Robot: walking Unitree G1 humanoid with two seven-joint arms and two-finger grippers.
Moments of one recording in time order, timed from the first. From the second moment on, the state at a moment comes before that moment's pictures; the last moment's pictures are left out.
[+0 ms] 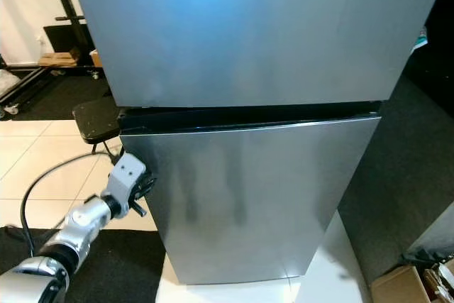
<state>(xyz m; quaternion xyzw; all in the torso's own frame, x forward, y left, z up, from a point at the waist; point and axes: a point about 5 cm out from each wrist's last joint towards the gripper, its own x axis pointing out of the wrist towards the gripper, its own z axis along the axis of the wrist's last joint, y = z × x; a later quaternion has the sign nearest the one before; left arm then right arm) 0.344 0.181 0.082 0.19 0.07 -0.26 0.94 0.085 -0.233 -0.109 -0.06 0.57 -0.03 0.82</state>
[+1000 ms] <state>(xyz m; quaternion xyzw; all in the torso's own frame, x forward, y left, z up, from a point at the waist) 0.337 0.191 0.069 0.18 0.12 -0.28 0.93 0.077 -0.246 -0.106 -0.08 0.56 -0.03 0.82</state>
